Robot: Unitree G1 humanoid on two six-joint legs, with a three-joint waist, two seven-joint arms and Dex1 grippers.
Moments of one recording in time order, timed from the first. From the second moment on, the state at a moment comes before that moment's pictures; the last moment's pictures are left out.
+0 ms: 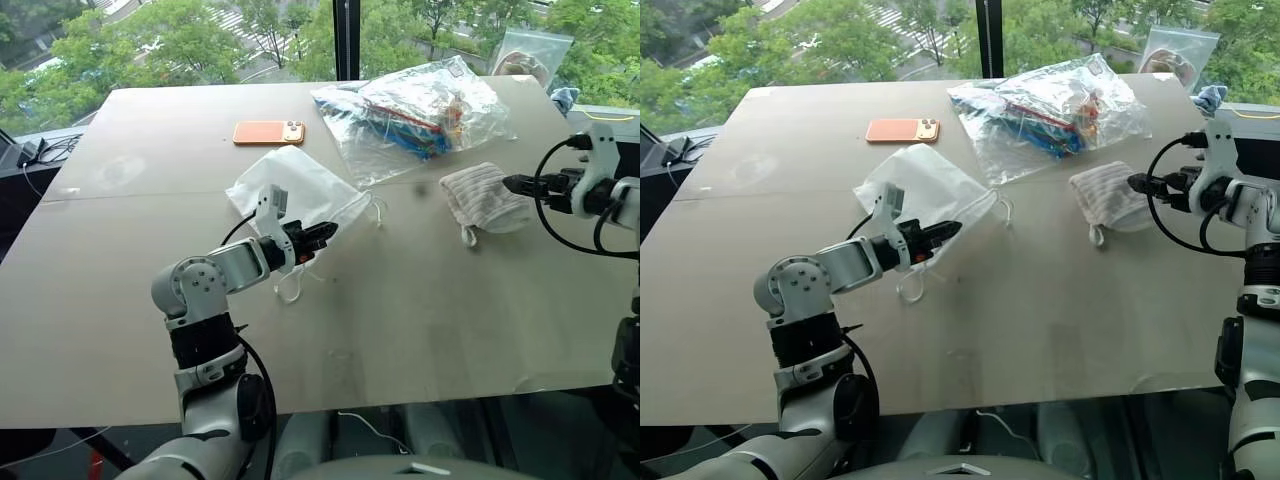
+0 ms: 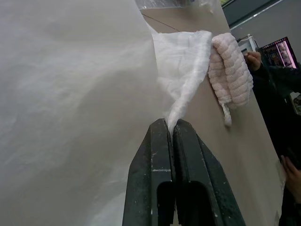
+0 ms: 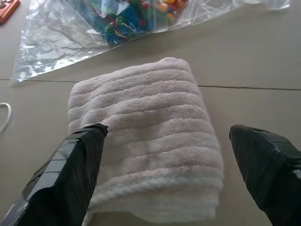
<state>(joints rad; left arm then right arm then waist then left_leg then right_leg) -0.58 0.13 0.45 -0.13 -0.68 1.41 -0.29 -0.87 -0.73 -0.20 0.54 0.30 0.91 0.76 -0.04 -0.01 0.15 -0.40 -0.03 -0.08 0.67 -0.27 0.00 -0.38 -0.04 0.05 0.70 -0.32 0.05</state>
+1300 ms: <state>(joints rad) -0.54 0.15 0.41 -0.19 -0.74 1.36 -0.22 -0.64 -0.44 -0.13 0.20 0.05 0.73 0.31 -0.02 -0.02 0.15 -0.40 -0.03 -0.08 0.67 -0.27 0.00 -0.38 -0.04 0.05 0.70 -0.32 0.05</state>
